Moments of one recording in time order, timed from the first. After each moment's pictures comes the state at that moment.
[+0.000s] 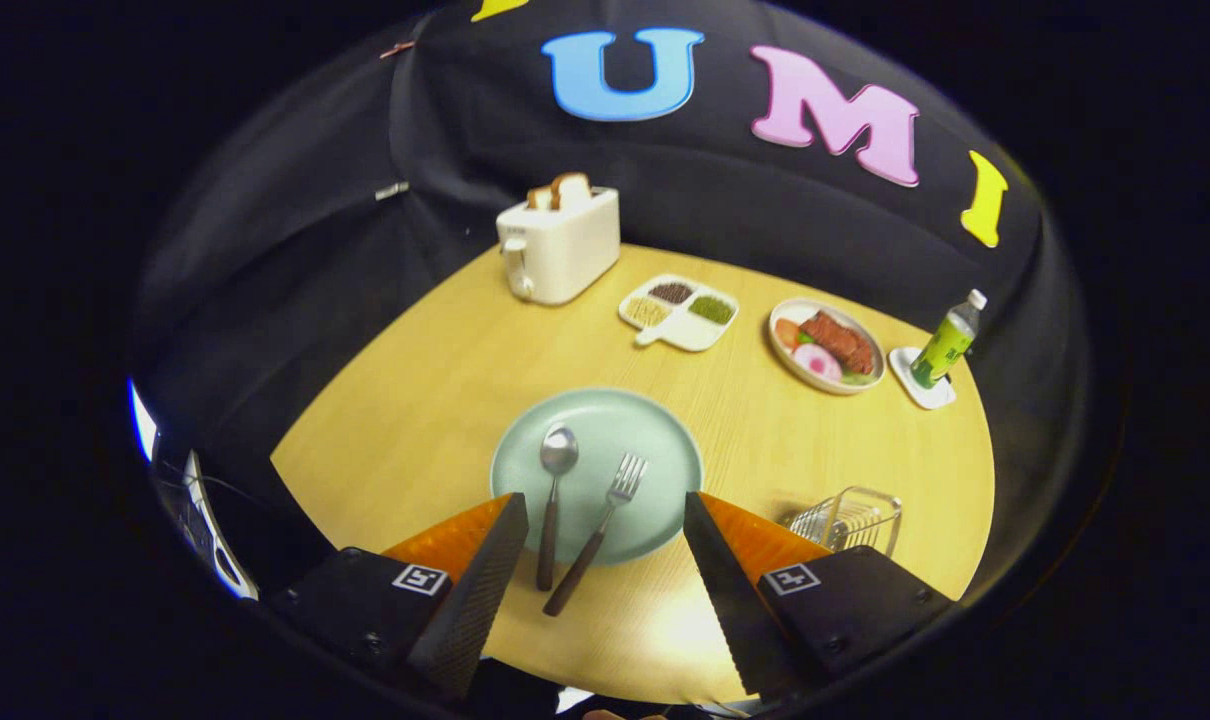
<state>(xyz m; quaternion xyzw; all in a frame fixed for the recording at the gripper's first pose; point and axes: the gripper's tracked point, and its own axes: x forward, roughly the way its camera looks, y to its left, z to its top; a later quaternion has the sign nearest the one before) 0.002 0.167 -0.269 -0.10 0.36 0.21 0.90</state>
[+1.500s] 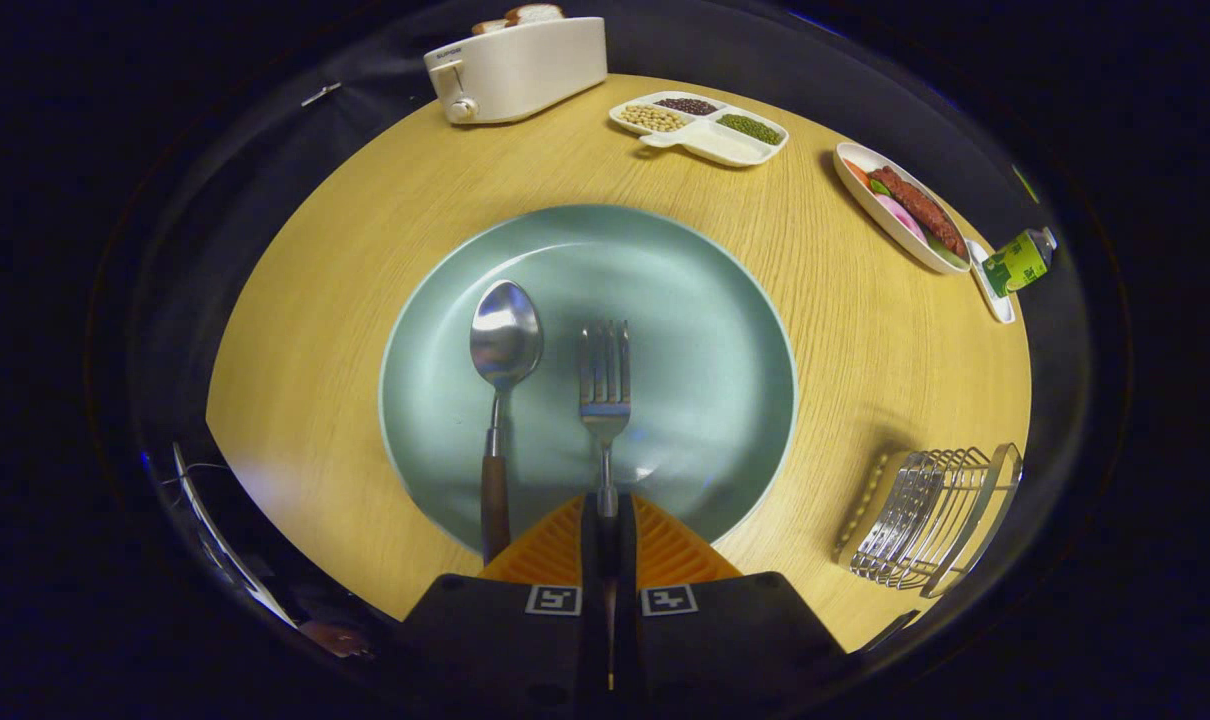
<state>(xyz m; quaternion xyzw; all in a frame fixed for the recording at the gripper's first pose) 0.030 0.167 -0.377 -0.11 0.54 0.15 0.82</state>
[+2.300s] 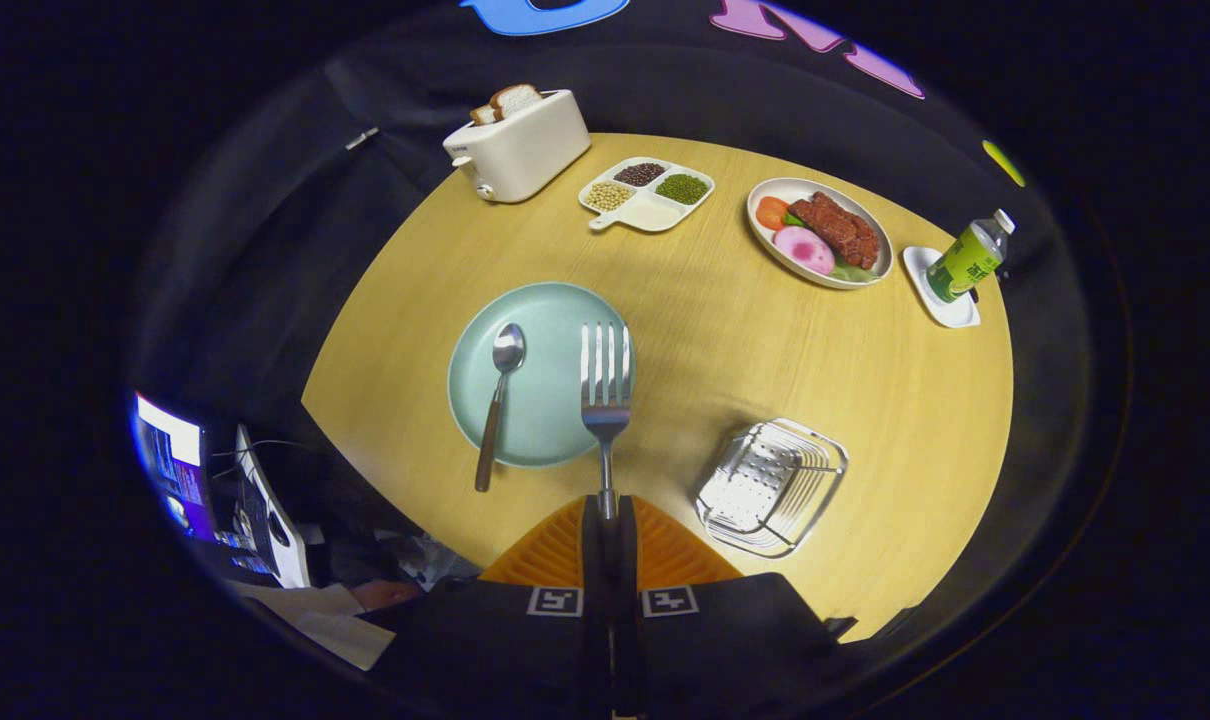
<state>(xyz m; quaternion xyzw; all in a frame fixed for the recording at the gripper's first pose) 0.000 0.039 -0.239 -0.09 0.52 0.23 0.82</state>
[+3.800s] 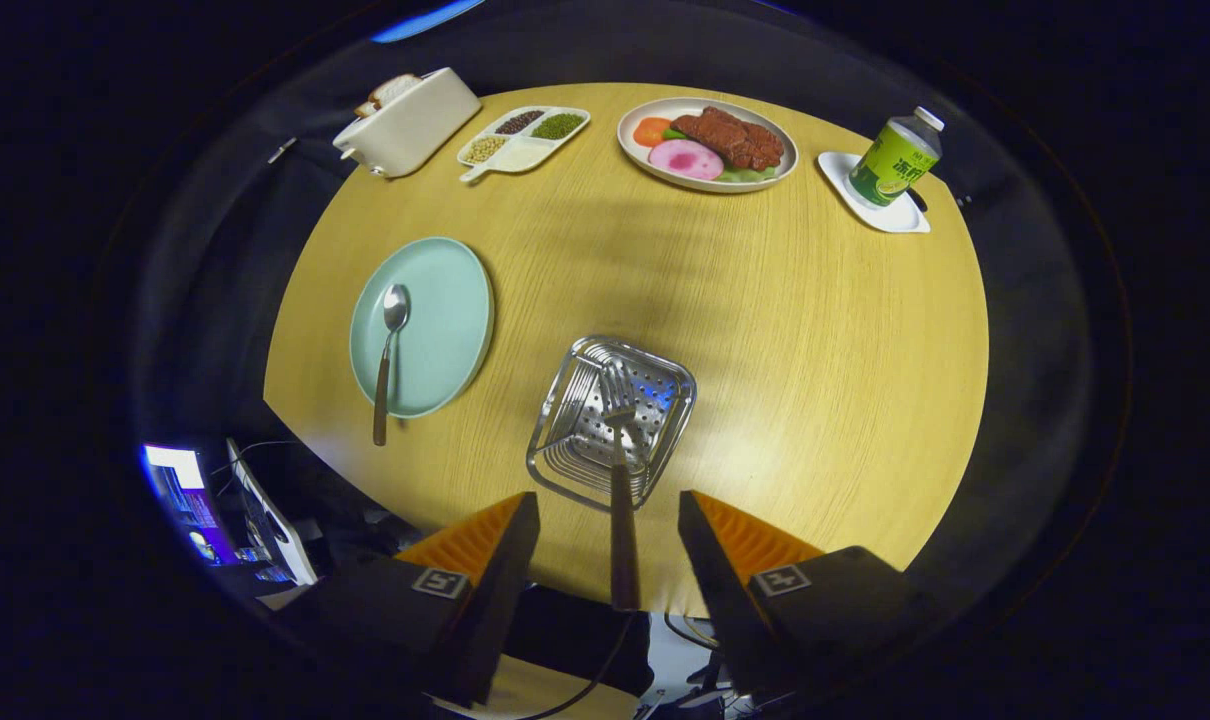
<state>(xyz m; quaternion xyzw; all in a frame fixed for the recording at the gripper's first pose) 0.016 -0.049 -0.266 -0.06 0.58 0.17 0.79</state>
